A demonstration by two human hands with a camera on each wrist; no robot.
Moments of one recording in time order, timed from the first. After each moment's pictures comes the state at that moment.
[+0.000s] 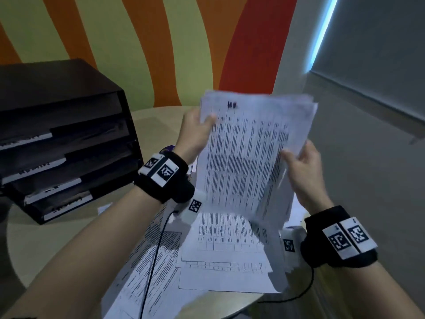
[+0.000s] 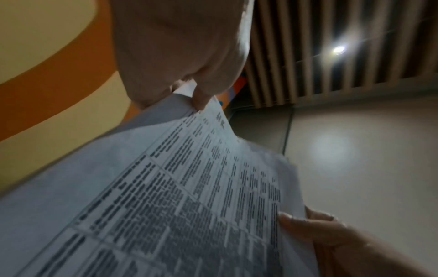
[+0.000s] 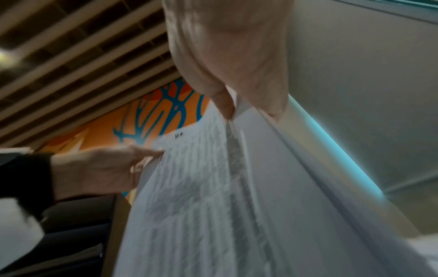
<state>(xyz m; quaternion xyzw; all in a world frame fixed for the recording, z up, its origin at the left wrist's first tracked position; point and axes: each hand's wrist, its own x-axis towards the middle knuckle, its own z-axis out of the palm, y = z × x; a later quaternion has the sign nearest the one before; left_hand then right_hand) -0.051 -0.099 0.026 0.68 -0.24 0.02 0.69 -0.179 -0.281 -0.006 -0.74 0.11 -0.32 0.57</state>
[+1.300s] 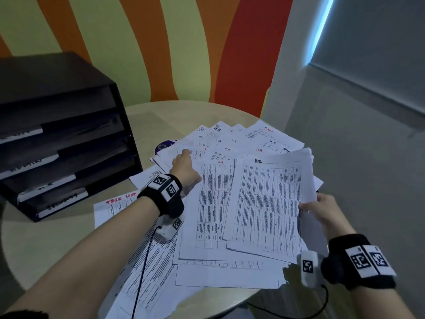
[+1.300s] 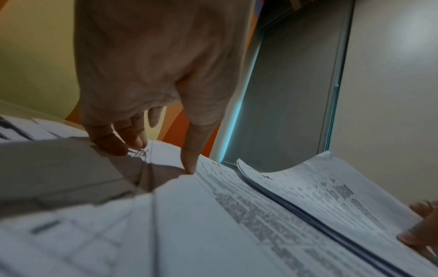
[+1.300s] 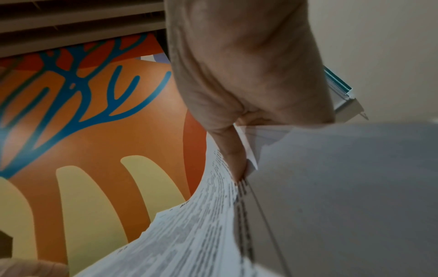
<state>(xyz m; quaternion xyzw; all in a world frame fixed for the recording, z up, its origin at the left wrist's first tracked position) -0.001 -0.084 -0.102 0.92 -0.12 -0.11 0.35 -0.224 -0.364 -0.104 -0.75 0.40 -0.11 0.52</state>
